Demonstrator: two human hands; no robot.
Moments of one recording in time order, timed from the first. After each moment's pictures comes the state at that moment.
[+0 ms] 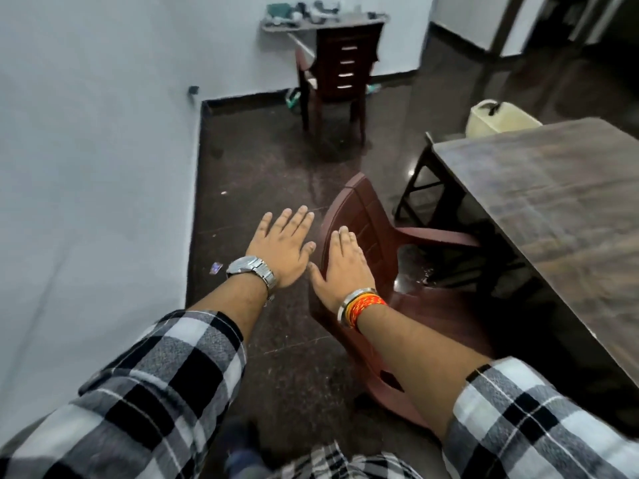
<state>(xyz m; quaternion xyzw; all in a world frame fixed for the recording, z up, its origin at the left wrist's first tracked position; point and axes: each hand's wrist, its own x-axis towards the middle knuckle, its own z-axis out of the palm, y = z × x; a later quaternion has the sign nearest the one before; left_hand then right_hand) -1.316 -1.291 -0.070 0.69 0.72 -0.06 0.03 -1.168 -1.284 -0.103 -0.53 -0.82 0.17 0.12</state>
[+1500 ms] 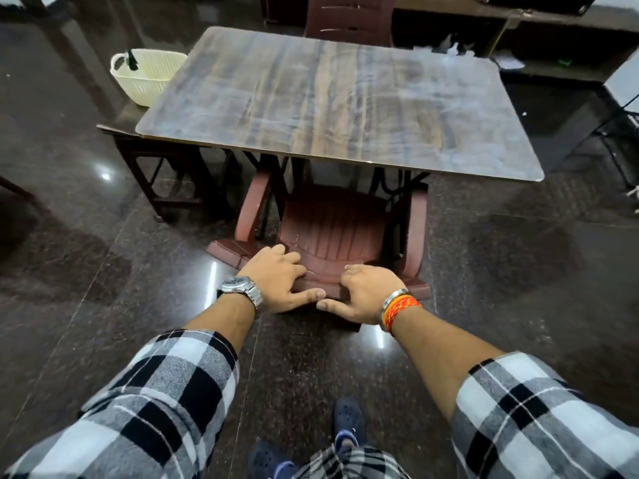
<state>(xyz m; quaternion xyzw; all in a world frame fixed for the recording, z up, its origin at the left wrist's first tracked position) -1.219 -1.182 -0.137 1.00 0.02 -0.10 -0.01 -1.109 -1.367 -0.133 -0.83 -0.55 0.10 -0.02</state>
